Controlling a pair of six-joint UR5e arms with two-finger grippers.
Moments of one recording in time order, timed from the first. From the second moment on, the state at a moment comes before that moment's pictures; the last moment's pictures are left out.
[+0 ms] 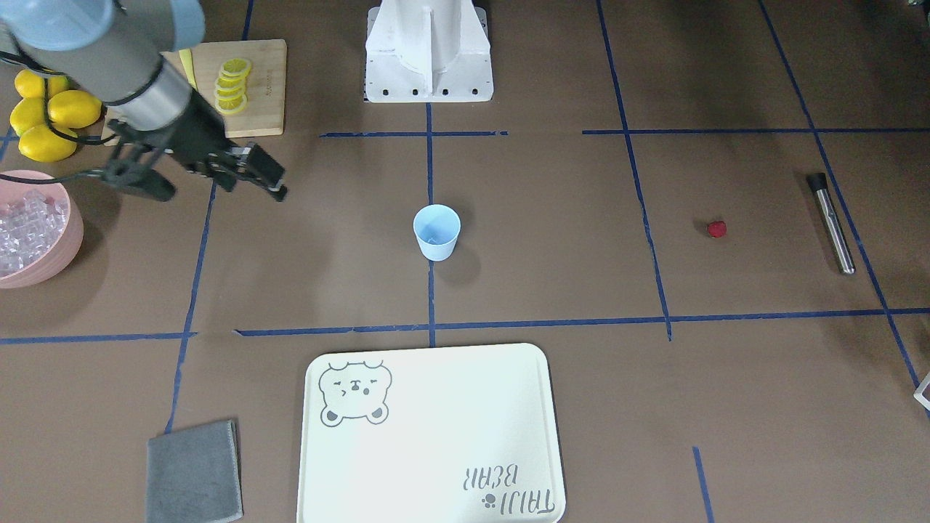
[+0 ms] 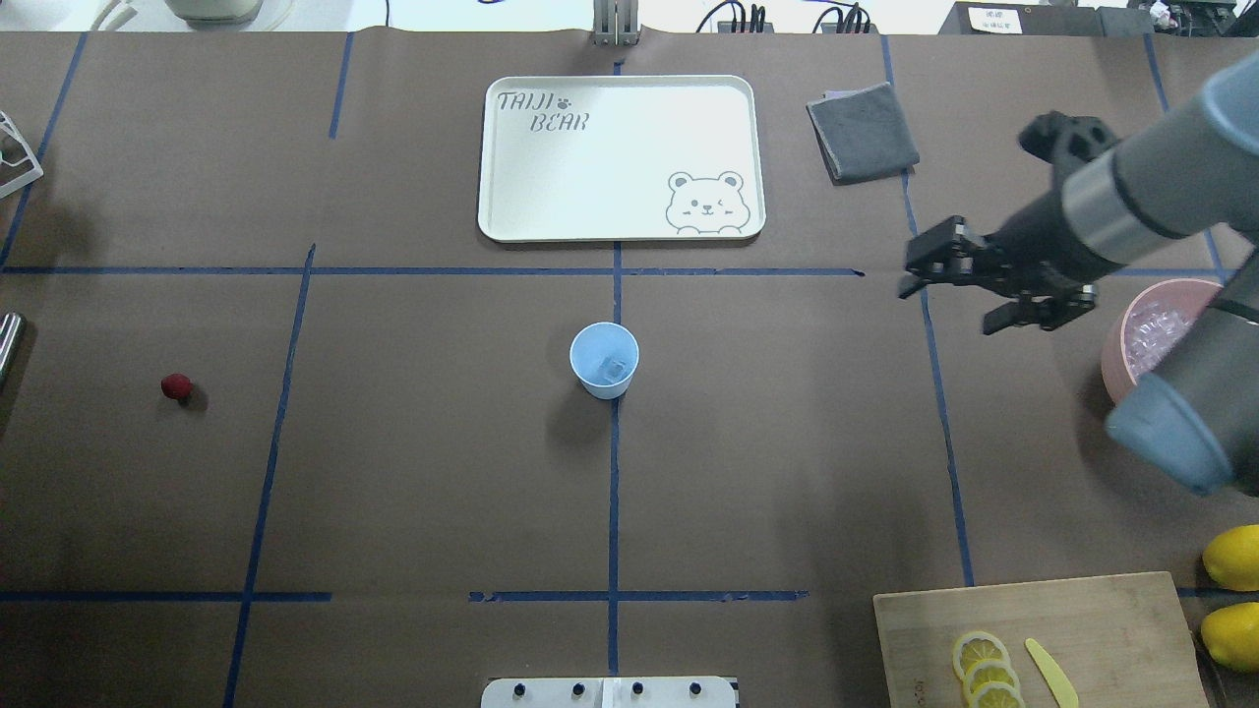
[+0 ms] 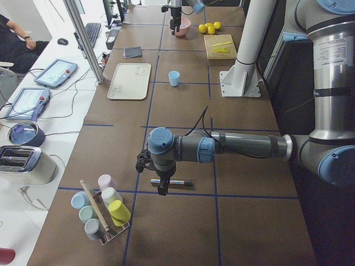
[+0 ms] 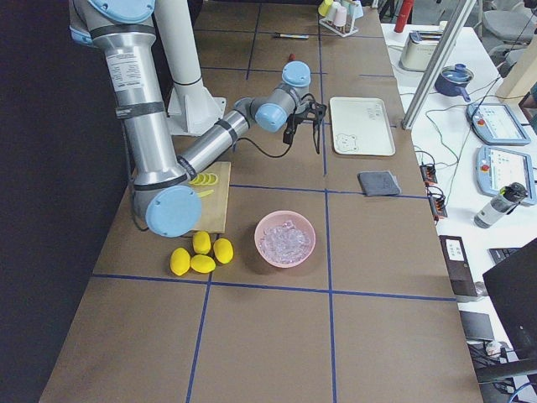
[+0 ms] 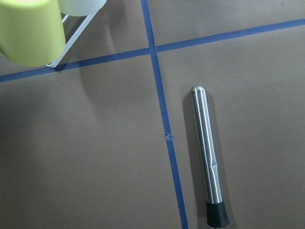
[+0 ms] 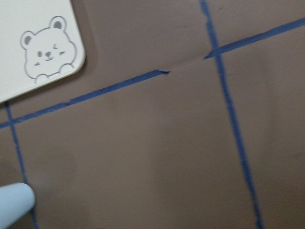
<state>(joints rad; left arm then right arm) -1.52 -1.43 -1.75 -1.56 -2.35 0.13 0.95 -1.45 2.05 -1.39 2.29 1.20</state>
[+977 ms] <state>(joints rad) -1.52 -1.42 -1.76 -1.56 -2.40 0.12 1.19 -1.81 1.91 -1.38 2.28 0.10</state>
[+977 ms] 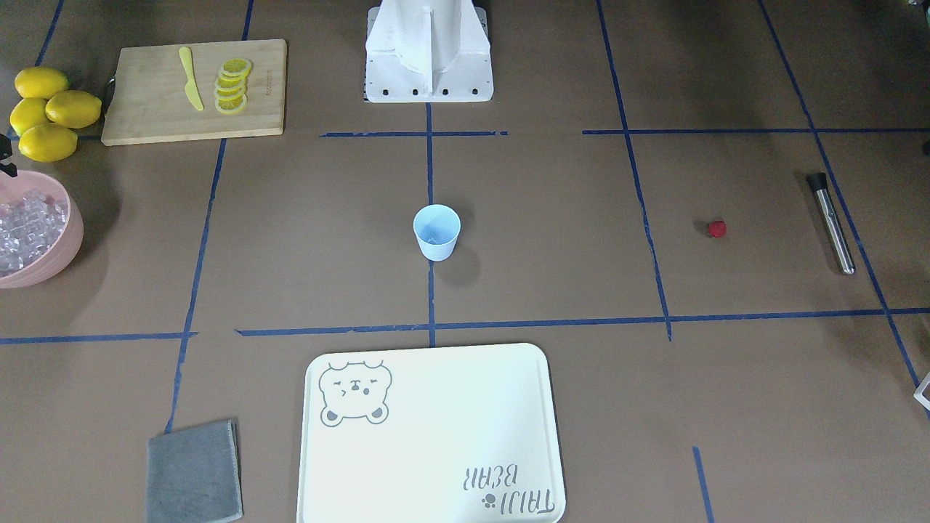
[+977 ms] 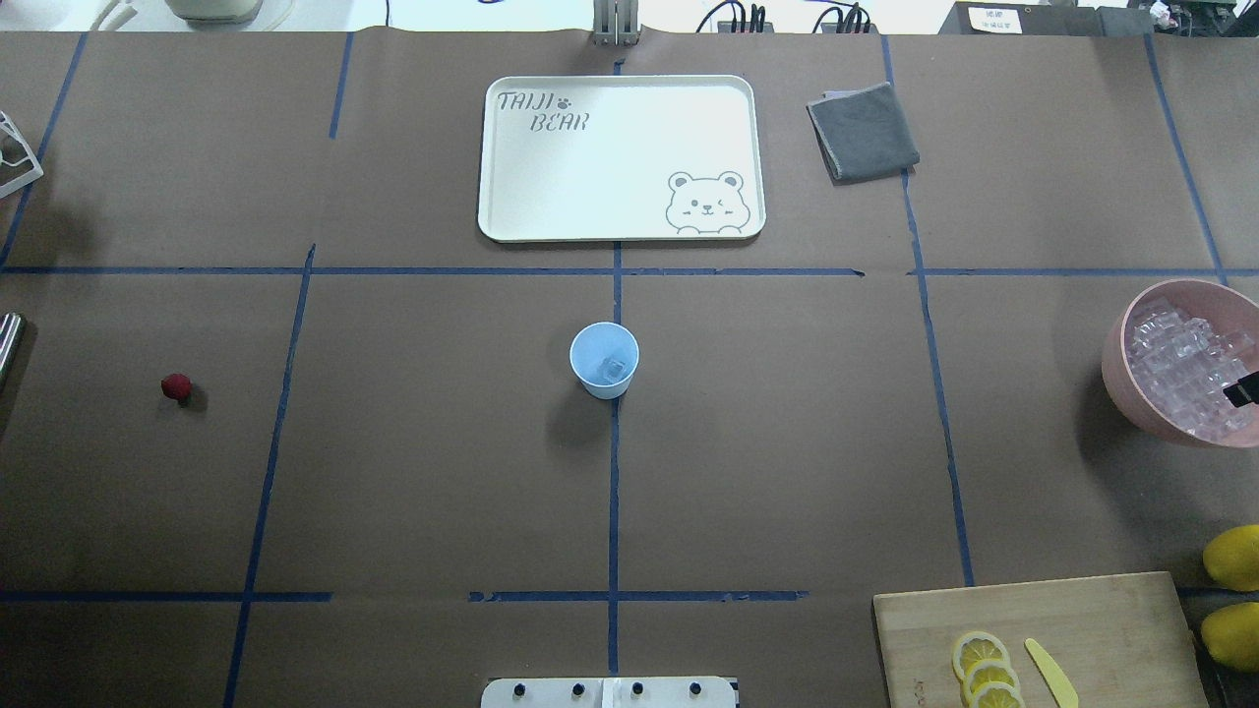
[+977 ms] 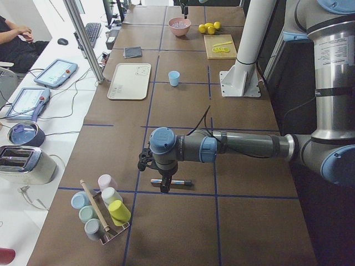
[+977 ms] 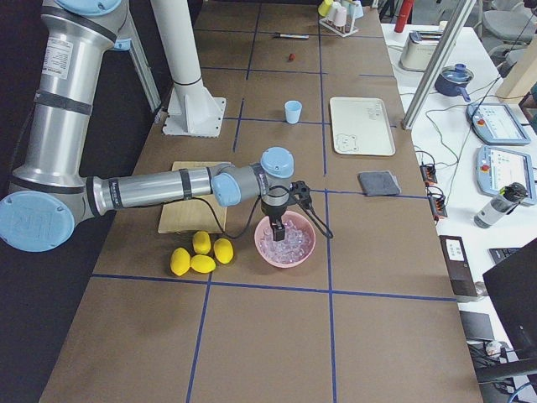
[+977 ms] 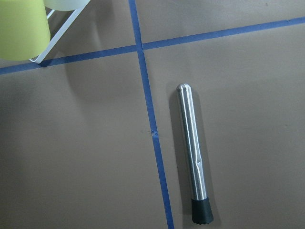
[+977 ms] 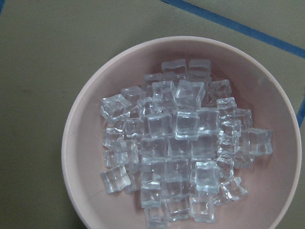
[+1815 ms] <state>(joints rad) -1.53 -1.42 -1.76 -1.56 -2.40 0.12 1.17 -1.74 1.78 -1.37 2.27 0.08</state>
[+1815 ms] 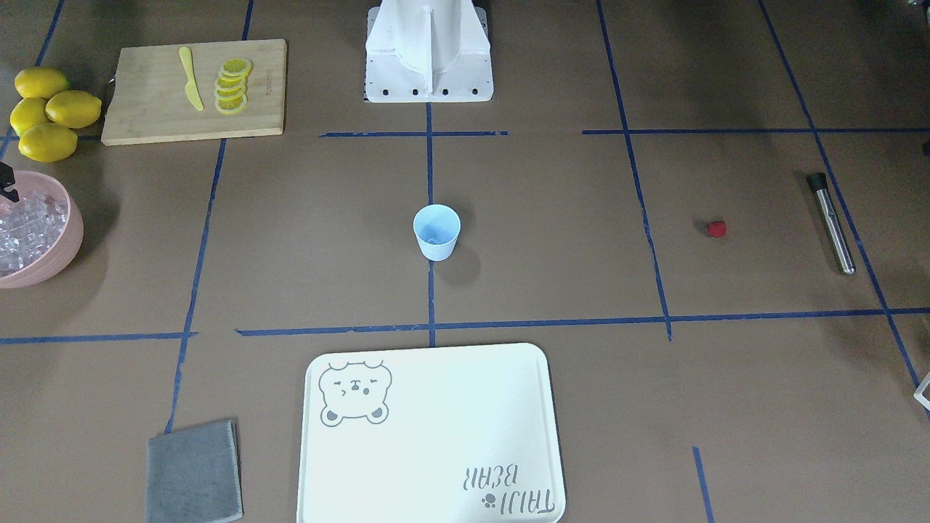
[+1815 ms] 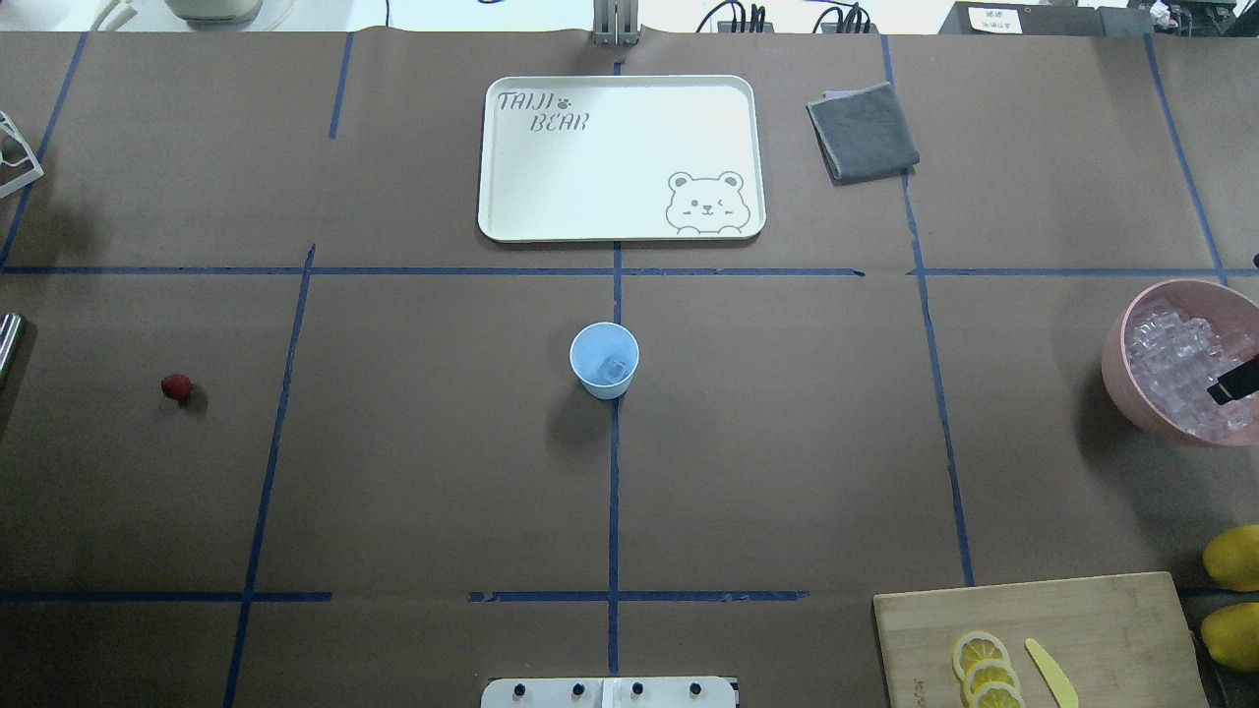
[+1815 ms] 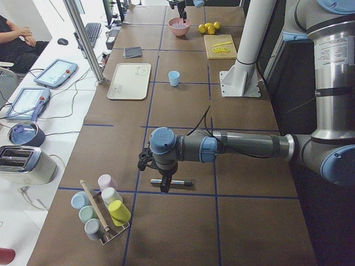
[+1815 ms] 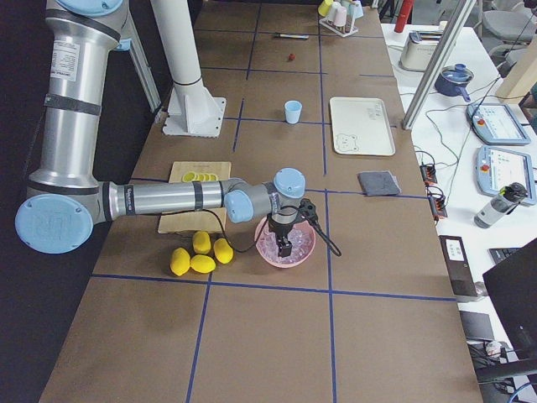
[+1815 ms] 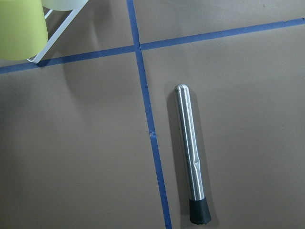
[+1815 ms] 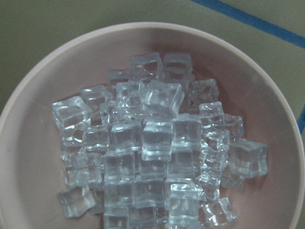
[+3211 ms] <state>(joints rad) -1.53 -1.42 -1.76 -1.56 -2.40 0.12 1.13 -1.71 1.74 -1.36 2.21 0.08</state>
